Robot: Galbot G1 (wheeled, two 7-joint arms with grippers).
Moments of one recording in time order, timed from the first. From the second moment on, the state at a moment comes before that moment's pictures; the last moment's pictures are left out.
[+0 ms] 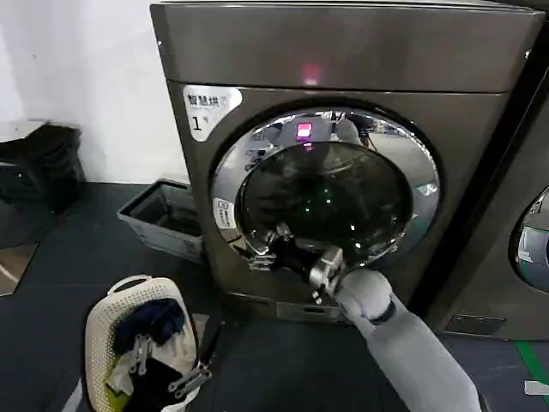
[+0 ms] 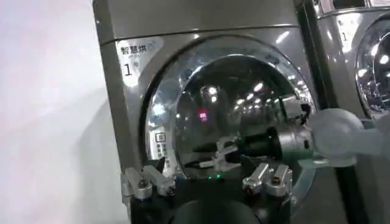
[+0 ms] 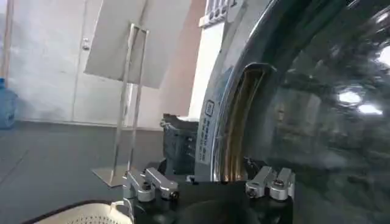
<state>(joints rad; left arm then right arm) 1.92 -1.46 -0.68 -2.42 -0.06 -0.25 0.38 -0.54 1.25 -0.06 1.57 0.38 -0.13 -0.46</state>
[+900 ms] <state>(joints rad) 1.79 -1.40 -0.85 -2.29 -0.28 -0.04 0.33 -0.59 1.17 -0.02 1.64 0.44 -0.18 -0.78</state>
